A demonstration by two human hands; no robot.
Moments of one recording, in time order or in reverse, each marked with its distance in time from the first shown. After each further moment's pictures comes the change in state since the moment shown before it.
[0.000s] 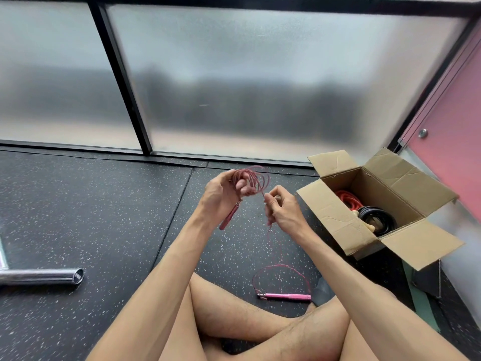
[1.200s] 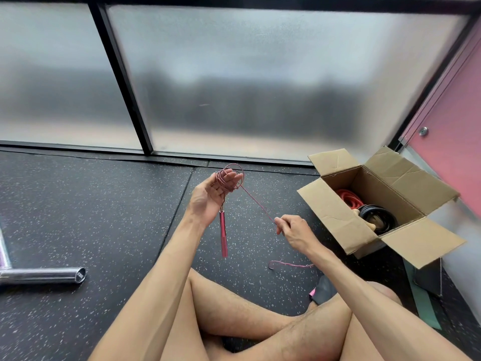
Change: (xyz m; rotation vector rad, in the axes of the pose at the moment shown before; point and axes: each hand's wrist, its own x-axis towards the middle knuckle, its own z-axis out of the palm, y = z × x) left_hand 0.002 -0.004 -0.047 -0.172 0.096 0.055; right_hand -0.016 0.060 -0.025 -0.520 -0.061 0.084
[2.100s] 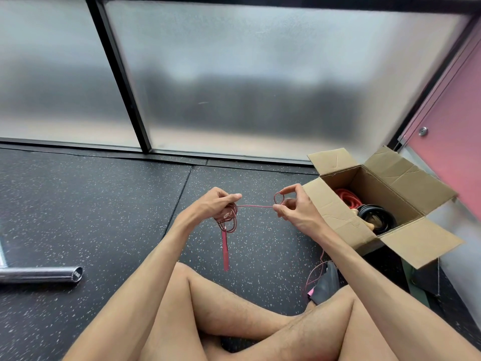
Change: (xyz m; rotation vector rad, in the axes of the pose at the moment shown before) left_hand 0.002 0.003 -0.006 1.281 -0.145 -0.192; right_hand 0.009 -0.034 -0.038 0.342 0.010 -0.076
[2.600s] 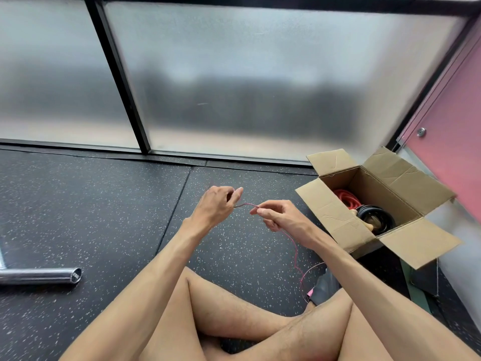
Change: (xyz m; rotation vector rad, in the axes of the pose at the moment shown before) left_hand 0.013 -0.008 0.016 0.541 0.414 0.289; right_hand -0.014 -0.025 0.020 0.257 -0.327 0.033
